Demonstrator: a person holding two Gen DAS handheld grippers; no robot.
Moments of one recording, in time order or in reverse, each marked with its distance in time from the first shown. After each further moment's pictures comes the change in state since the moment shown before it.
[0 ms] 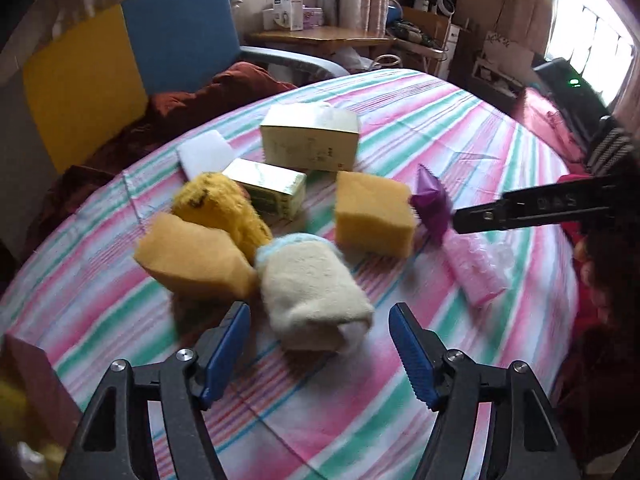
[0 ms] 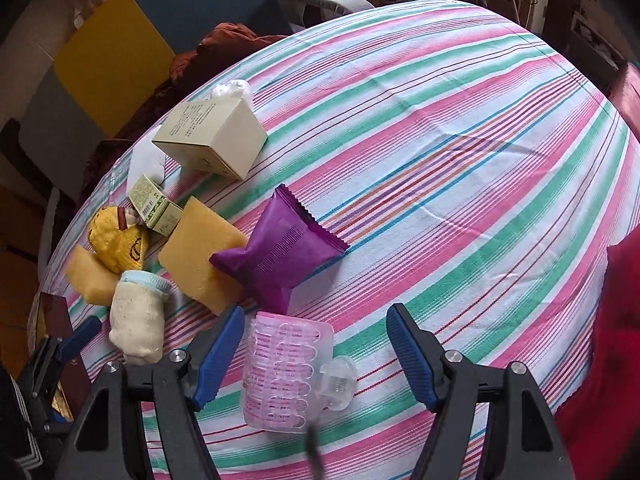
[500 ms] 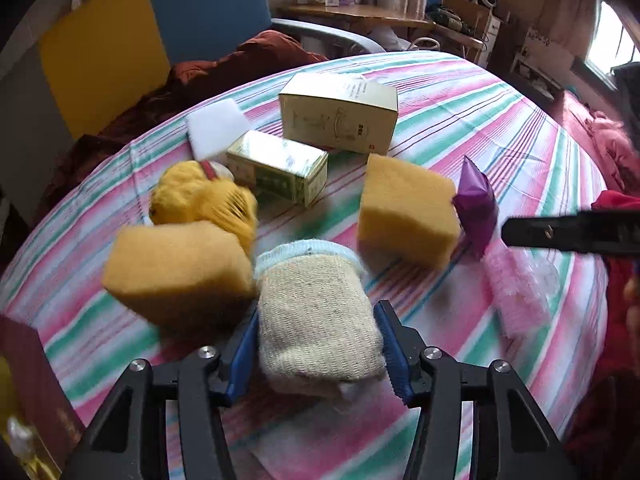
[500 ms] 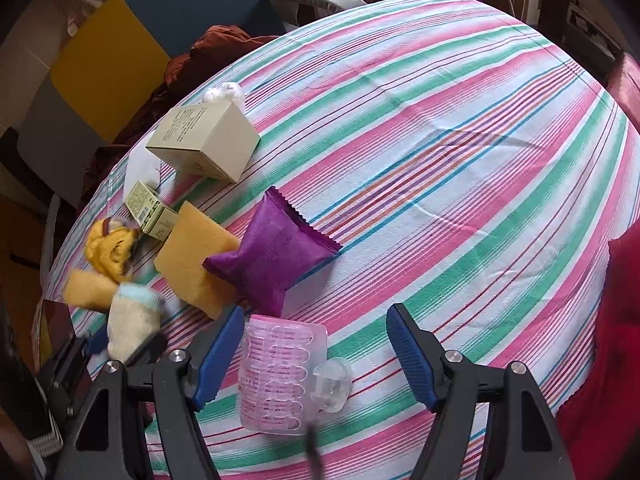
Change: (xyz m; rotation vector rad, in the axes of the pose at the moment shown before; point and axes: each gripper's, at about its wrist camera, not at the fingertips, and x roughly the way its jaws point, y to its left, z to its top) left arm 0.027 -0.006 -0.001 -0.107 0.076 0.077; right arm 0.013 -0.002 0.012 0.035 0.007 0.011
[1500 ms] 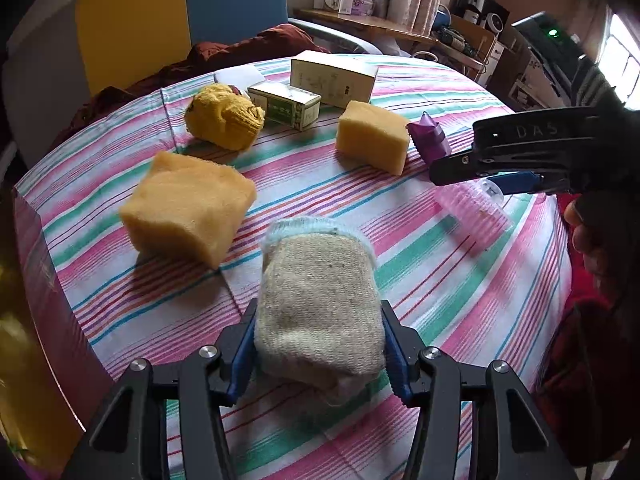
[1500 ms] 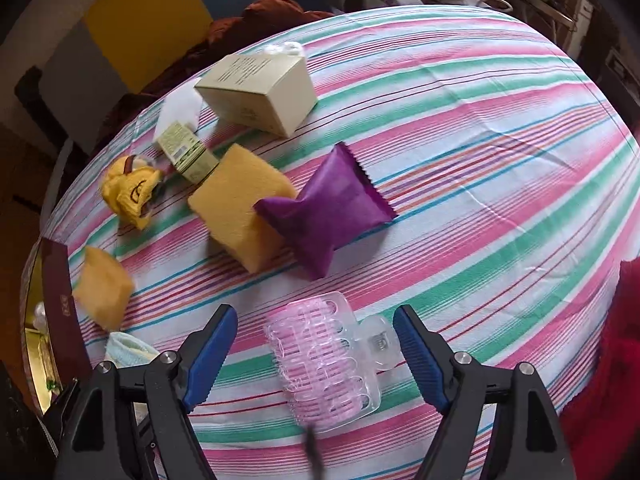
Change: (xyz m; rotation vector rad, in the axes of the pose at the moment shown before) left arm -0.042 -0.005 -0.086 -0.094 -0.033 -0.063; right arm 0.019 0.046 -0.014 -0.187 0.055 -0.012
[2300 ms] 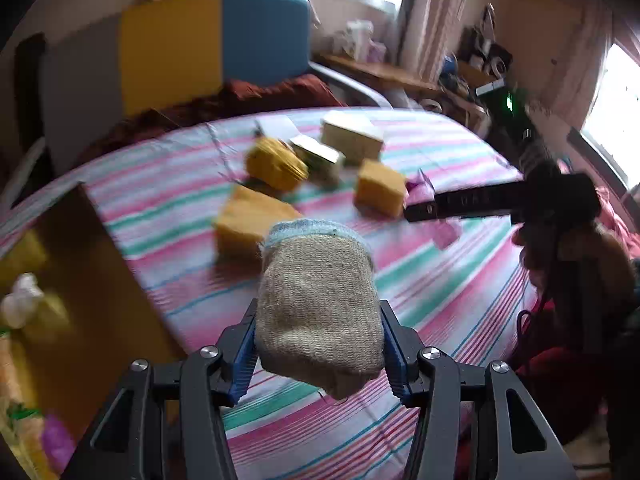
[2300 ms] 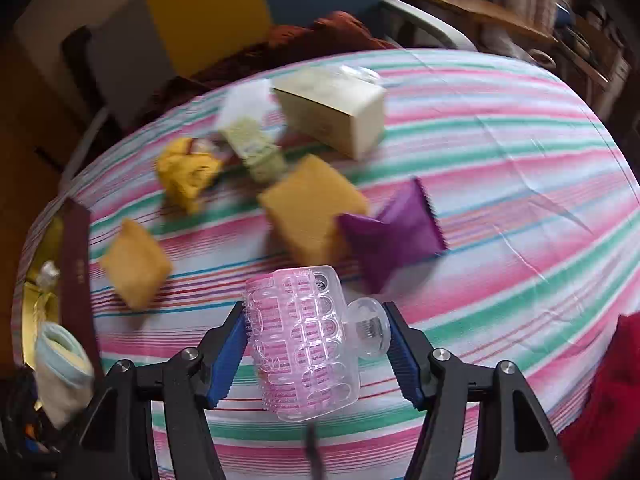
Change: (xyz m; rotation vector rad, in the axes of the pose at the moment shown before) left arm -0.090 0.029 -0.027 -0.081 -0.168 0.006; right arm -0.007 0.049 0.004 -0.192 -0.087 0.037
